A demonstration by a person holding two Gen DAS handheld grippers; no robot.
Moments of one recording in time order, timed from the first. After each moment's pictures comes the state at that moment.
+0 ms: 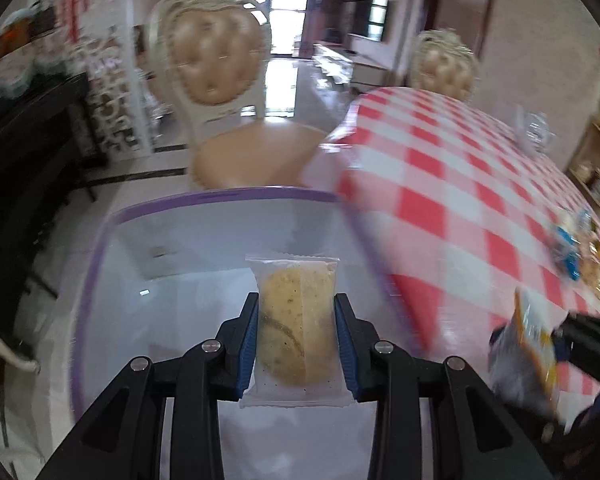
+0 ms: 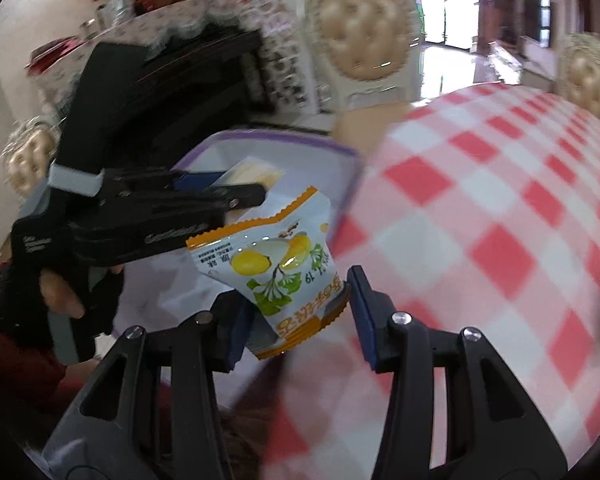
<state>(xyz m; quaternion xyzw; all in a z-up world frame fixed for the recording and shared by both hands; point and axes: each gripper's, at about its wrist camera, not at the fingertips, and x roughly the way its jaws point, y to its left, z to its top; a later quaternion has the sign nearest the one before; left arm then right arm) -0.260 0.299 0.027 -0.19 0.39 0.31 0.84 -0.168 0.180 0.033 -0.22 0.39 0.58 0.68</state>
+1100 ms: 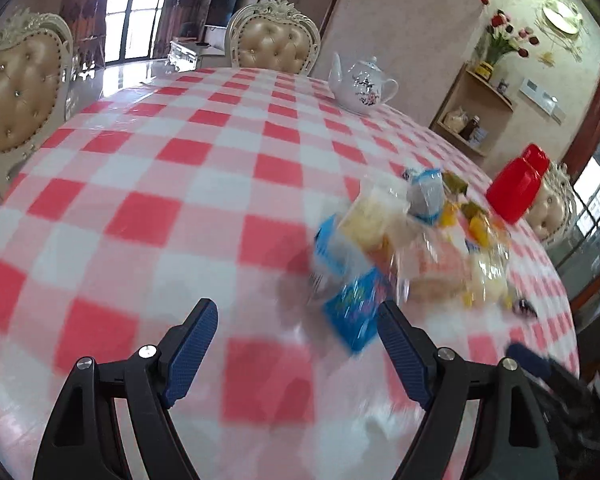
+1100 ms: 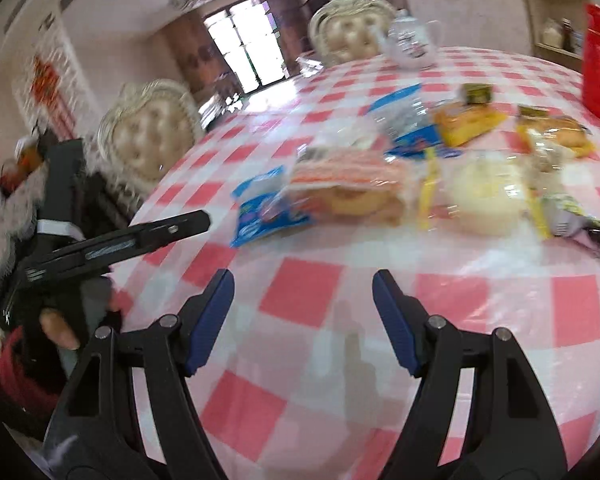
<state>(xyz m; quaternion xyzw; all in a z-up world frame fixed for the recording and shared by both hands) -0.003 0.095 0.030 -0.19 0.38 0.05 0.90 -0.003 -0.121 0.066 0.02 0.39 0.32 0.86</state>
